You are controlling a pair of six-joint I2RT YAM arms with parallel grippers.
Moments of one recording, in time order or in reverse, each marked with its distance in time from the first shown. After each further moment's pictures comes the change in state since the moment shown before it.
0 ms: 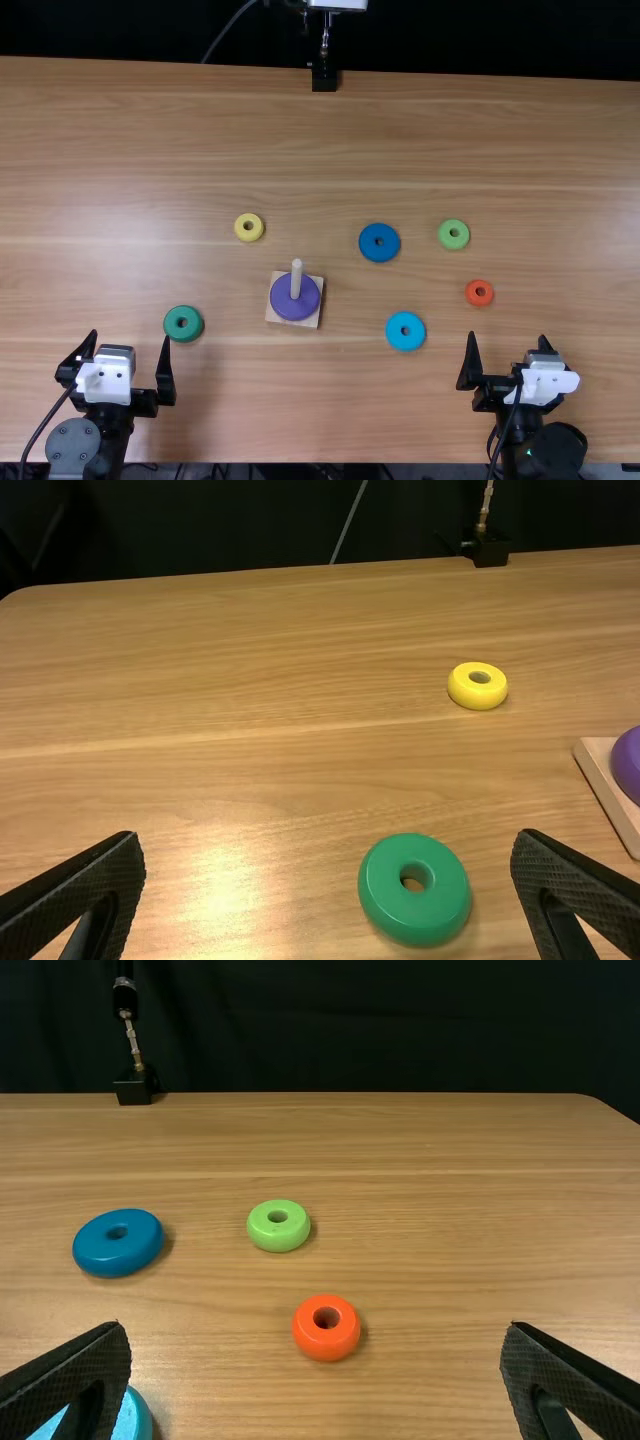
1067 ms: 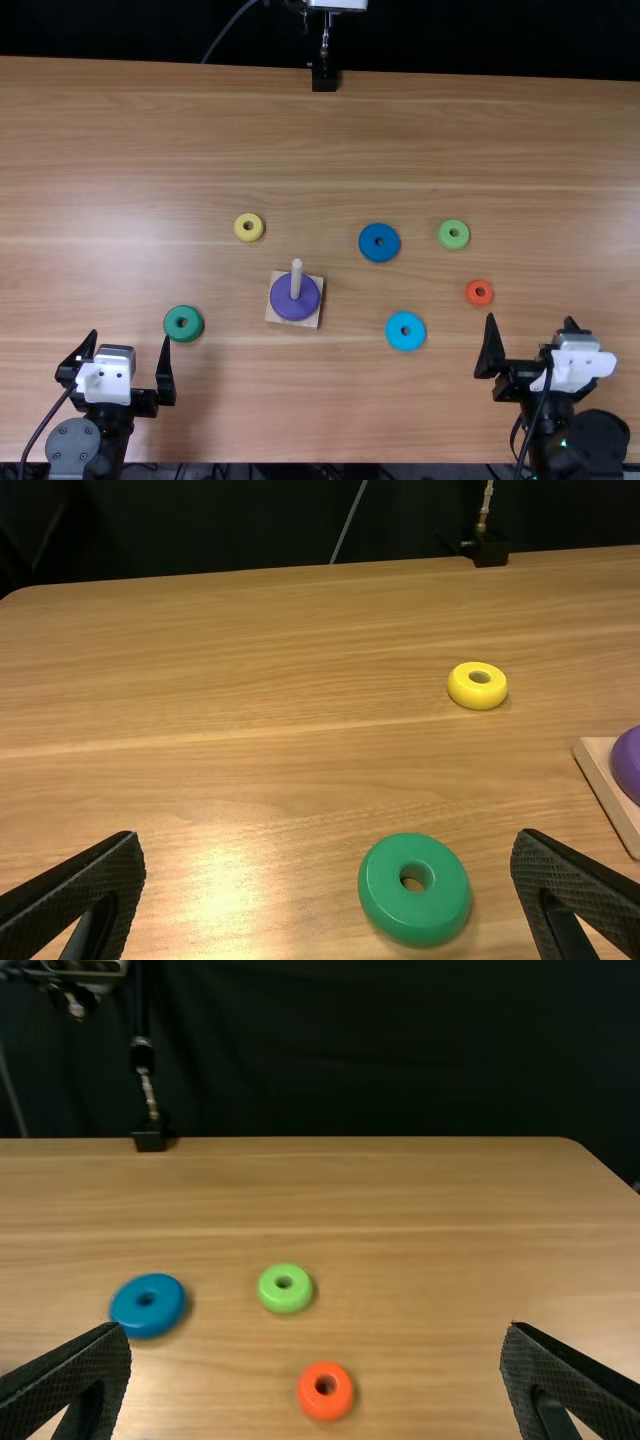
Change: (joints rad) left arm 0.000 0.000 0.000 0.000 0.000 0.000; right arm 0.037 0.316 0.386 -0.069 0.004 0.003
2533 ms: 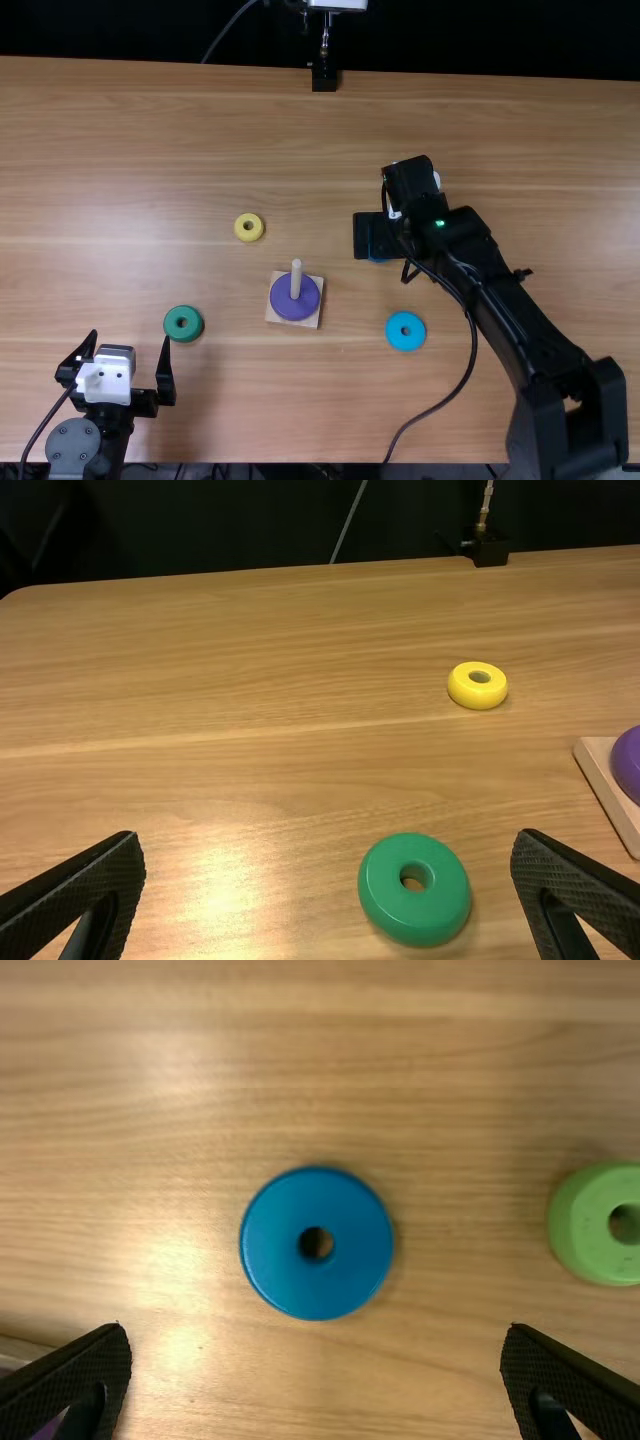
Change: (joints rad) left arm 0.000 0.000 0.000 0.000 0.000 0.000; right arm 0.358 1.523 0.948 -0.369 0.061 0.289
